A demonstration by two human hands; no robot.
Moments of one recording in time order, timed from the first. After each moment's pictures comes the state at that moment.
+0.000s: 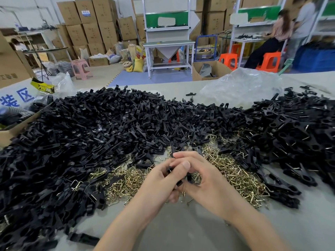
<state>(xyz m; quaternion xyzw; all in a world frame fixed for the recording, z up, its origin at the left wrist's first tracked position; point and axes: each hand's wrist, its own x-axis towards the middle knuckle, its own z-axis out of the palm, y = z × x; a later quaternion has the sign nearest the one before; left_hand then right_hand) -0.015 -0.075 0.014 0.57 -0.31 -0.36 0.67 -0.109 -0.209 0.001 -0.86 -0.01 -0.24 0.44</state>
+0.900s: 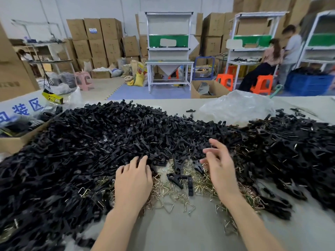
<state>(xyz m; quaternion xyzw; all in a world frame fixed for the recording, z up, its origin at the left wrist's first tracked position) 0.049 -0.058 -0.012 0.93 -0.28 0.18 0.17 -0.080 -0.242 0.010 -0.67 0.22 -0.40 0.58</state>
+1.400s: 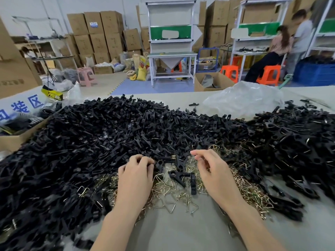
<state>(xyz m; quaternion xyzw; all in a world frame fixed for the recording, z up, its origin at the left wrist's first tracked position) 0.051 -0.057 -0.011 0.91 -0.29 0.14 0.25 -0.081 -0.236 -0.012 -0.85 0.17 -0.34 0.35</state>
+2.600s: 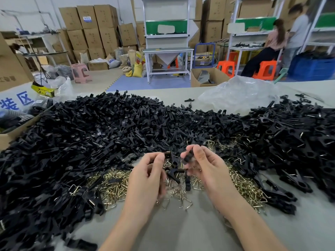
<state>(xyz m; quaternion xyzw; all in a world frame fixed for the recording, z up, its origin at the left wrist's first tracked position) -0.007 -0.071 0.016 0.68 -0.25 -0.12 0.68 -0.089 -0.214 0.015 -0.58 0.11 -0.28 0.76</state>
